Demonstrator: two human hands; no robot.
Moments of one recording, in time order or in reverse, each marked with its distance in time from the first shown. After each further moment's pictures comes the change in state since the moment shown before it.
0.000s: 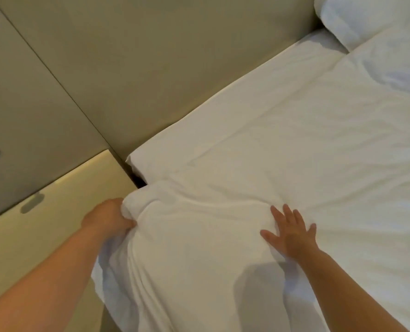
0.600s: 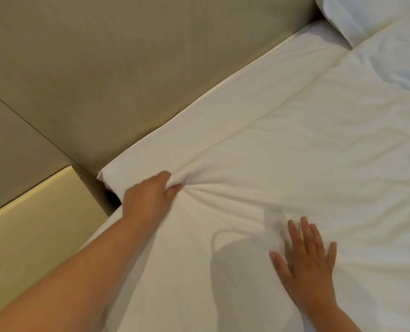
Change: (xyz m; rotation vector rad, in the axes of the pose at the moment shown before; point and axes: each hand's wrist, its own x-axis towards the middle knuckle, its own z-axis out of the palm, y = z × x) left_hand 0.086 0.107 0.018 0.080 0.420 0.406; right_hand 0.030 -0.004 0.030 0.001 0.431 -0.029
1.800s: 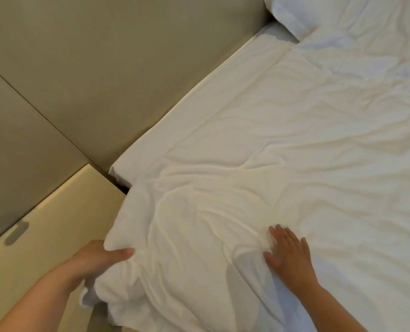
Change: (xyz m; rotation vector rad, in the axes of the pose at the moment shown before) left_hand -0.146 -0.099 -0.080 -0.489 -0.682 -0.504; right_hand -0.112 0.000 -0.016 0.002 -0.214 0.091
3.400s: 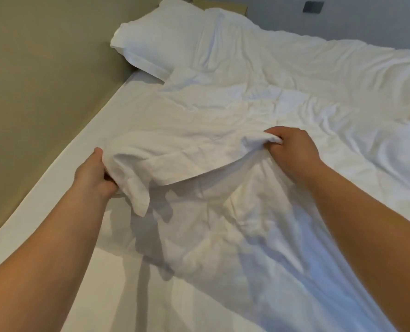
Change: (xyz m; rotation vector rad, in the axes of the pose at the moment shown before) left_hand -0.019 0.422 0.168 -1.170 -0.127 0.351; right_hand 0.087 0.228 -0.301 0.487 0.613 0.232
